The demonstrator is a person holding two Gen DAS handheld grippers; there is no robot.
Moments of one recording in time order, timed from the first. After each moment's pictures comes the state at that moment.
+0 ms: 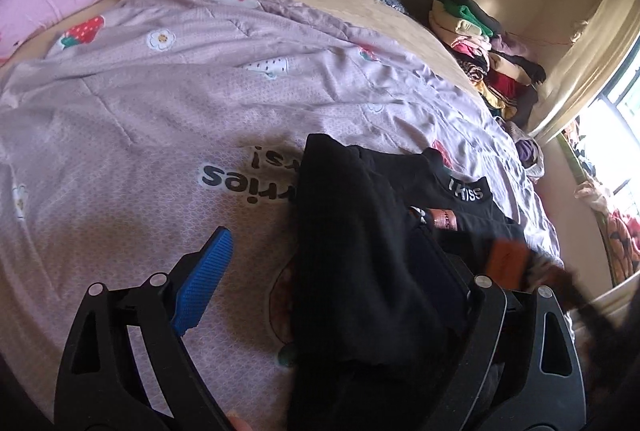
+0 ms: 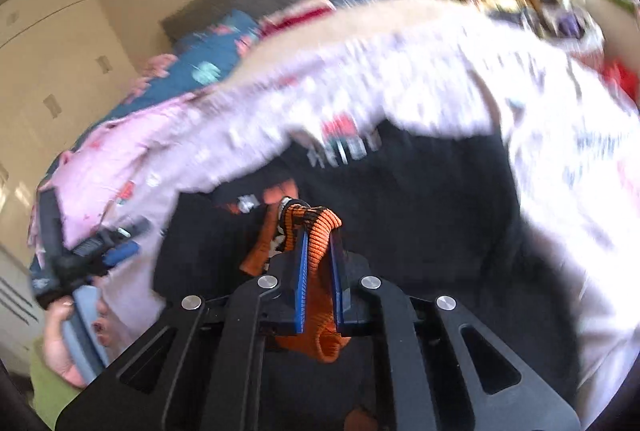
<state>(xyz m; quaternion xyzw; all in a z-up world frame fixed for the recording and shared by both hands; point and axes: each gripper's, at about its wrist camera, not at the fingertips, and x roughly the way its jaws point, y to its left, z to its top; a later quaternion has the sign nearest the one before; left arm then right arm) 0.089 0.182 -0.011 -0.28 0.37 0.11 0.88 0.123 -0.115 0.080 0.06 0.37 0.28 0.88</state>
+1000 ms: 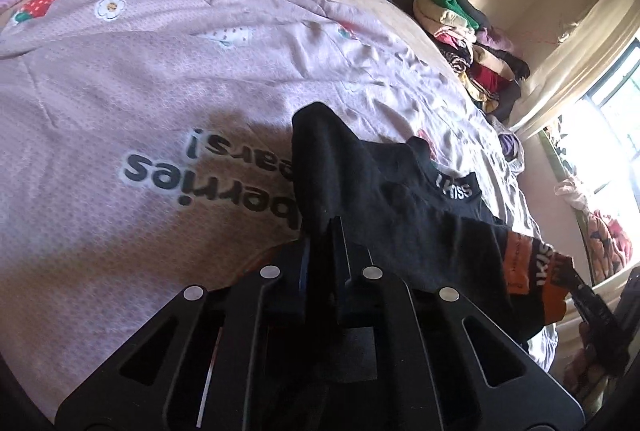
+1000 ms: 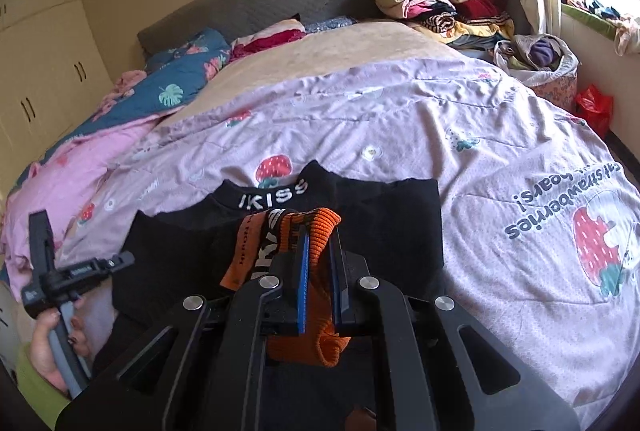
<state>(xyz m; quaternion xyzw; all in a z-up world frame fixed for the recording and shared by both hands) 0.124 0.177 -0.040 -0.31 0.38 0.06 0.87 0.165 -0.159 0.055 0.04 0.37 0.22 0.90</state>
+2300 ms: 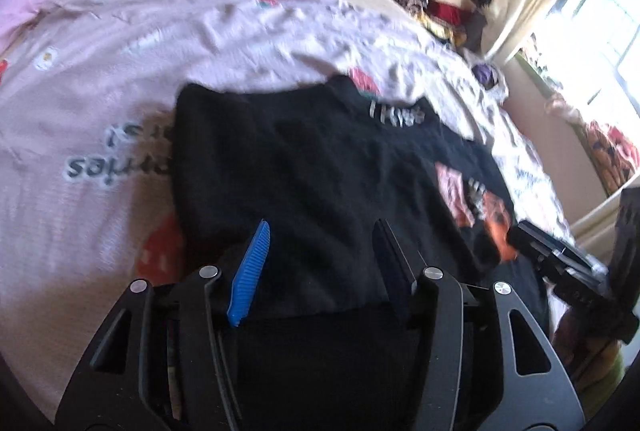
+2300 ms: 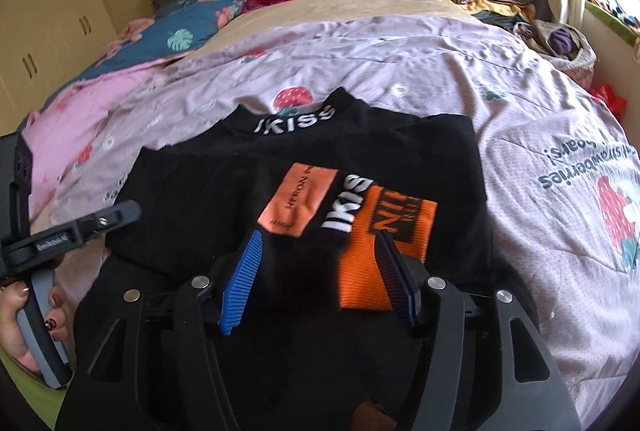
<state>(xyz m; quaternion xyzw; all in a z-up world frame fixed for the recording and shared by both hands) 0.130 0.100 -0.031 -0.19 0.43 -0.01 0.88 0.139 -0.123 0.018 -0.01 0.43 0.24 0.87</state>
